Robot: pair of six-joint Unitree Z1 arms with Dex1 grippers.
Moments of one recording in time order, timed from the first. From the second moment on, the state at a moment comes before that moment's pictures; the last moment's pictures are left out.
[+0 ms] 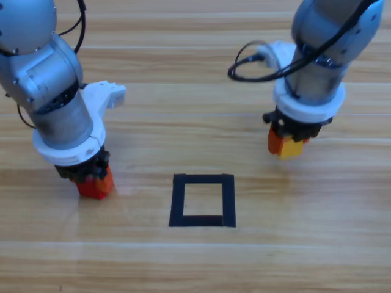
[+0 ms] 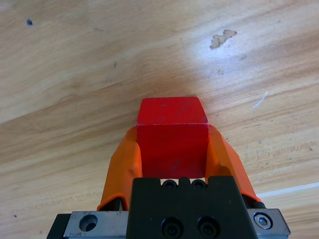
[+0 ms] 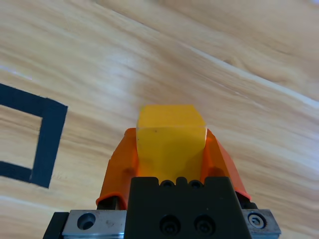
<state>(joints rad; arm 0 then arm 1) -0.56 1.98 -1.18 0.64 0.07 -0.32 0.74 2.23 -1.71 0.89 -0.07 0.34</state>
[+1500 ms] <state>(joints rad) -0.94 2.22 -1.62 0.85 0.14 -0.89 0.71 2.13 -1.67 0.89 -0.02 0.34</state>
